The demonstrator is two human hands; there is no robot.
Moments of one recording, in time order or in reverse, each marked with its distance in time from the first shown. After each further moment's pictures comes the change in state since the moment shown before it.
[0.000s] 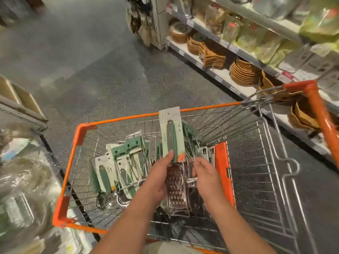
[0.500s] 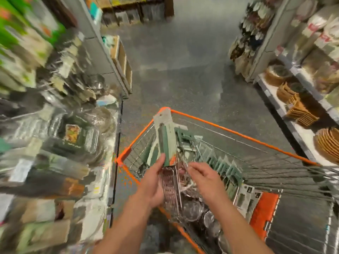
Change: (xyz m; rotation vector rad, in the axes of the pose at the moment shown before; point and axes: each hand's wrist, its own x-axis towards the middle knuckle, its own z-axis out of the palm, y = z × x) left_hand -0.099 -0.053 -0.112 -0.749 0.159 0.320; right_hand -0.053 -0.041 0.080 -0.378 -0.652 -0.303
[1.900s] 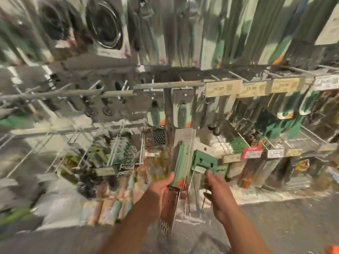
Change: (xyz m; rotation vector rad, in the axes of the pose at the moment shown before) left_hand -0.398 -0.175 -0.272 -0.744 0.872 0.782; right_hand -0.233 0.009 0.389 -0.246 -1.246 0.161
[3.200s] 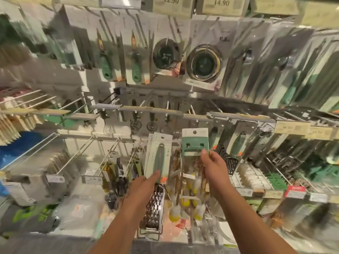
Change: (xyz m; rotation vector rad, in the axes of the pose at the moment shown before) left_hand -0.062 0.082 -0.198 0.064 0.429 0.230; right_hand -0.023 -0.040 0.241 -0.357 -0.101 -0.455
